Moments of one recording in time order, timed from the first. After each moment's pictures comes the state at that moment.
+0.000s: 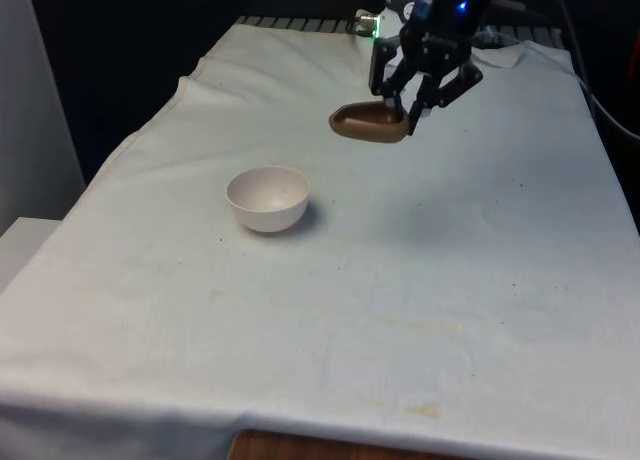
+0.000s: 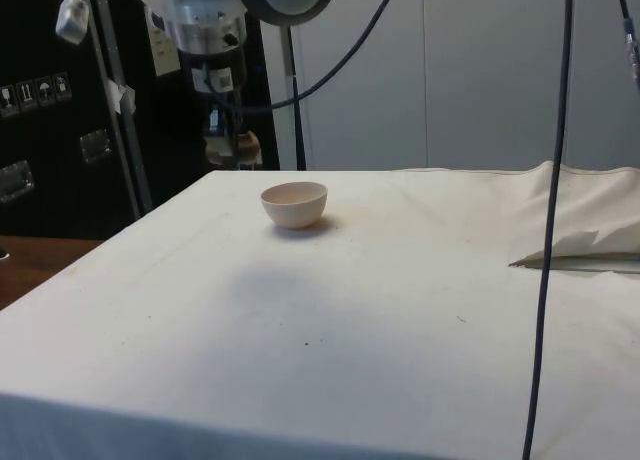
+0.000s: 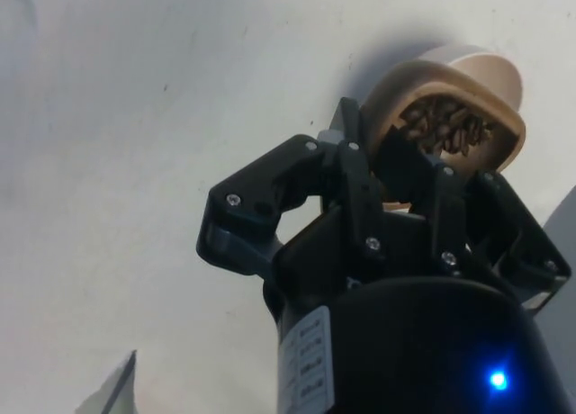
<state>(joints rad) 0.03 0.29 0.08 -2.01 -0.51 2.37 0.21</state>
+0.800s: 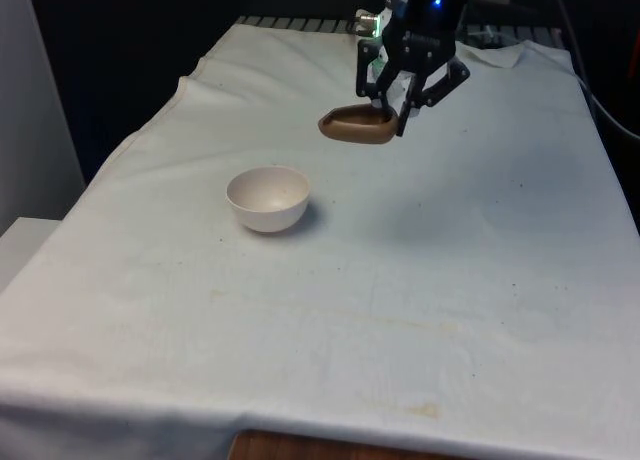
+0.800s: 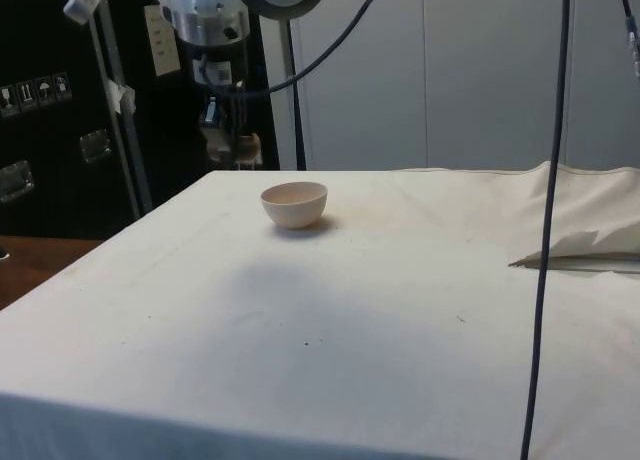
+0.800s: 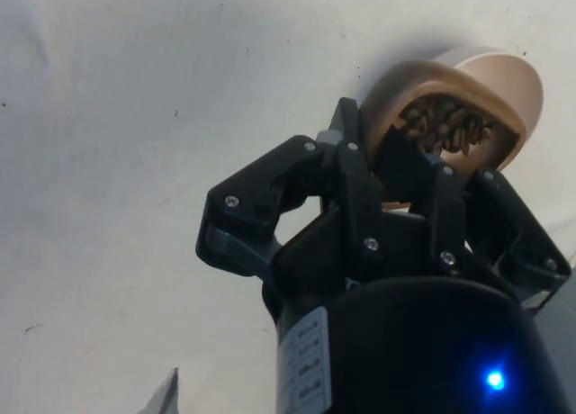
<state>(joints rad) 0.01 0.29 0.05 -2.00 -0.39 2.42 0.19</state>
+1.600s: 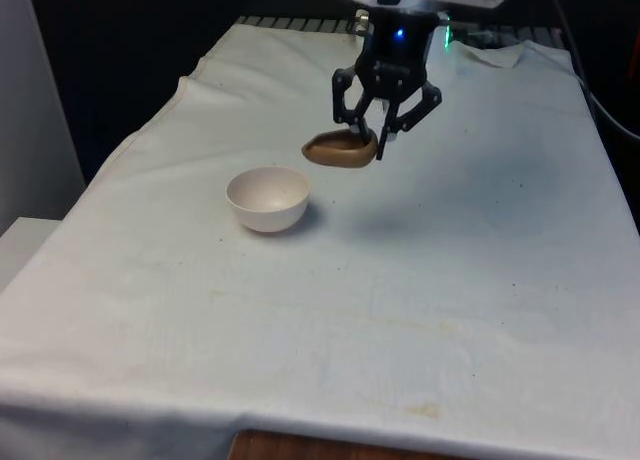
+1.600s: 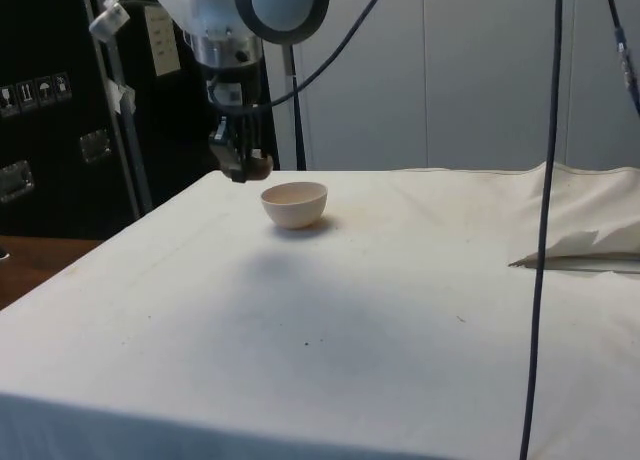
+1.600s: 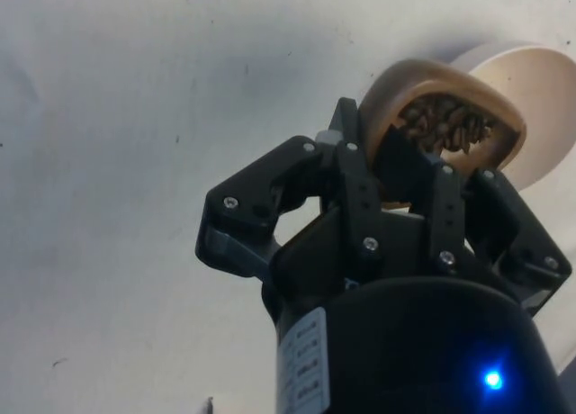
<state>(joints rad) 0.00 0.35 0.00 -2.02 -0.29 2.51 0.19</state>
